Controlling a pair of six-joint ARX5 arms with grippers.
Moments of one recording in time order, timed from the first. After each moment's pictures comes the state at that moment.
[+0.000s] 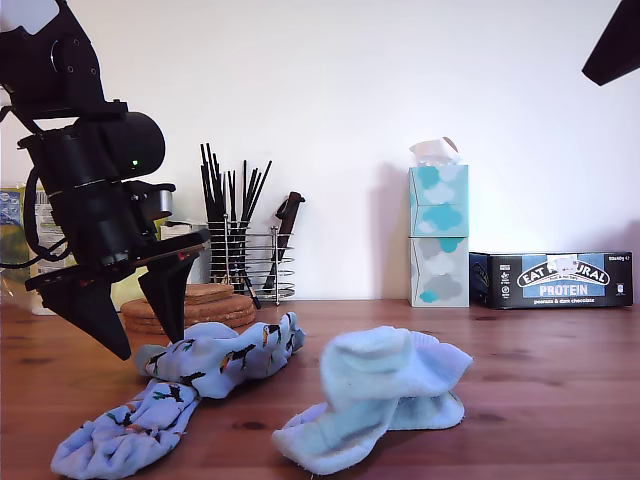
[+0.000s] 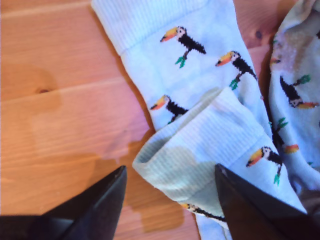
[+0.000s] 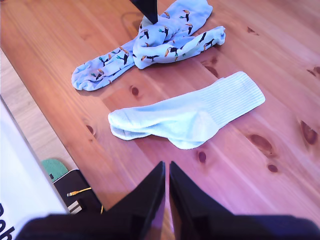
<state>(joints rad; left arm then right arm) -0.31 1.89 1.24 -0.60 0.19 -0.18 0.62 0.70 0.78 -0.81 -0.17 -0.23</state>
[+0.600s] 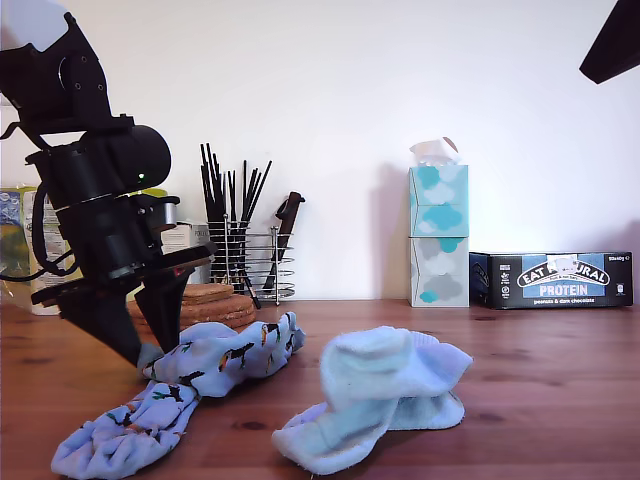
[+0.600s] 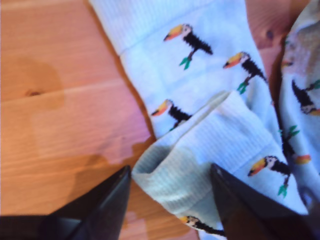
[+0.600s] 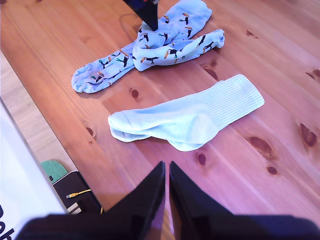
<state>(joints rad) -0.32 1.93 1.24 -0.56 0.19 -0.20 0.62 0.70 0.78 -0.80 -0.17 -0.23</state>
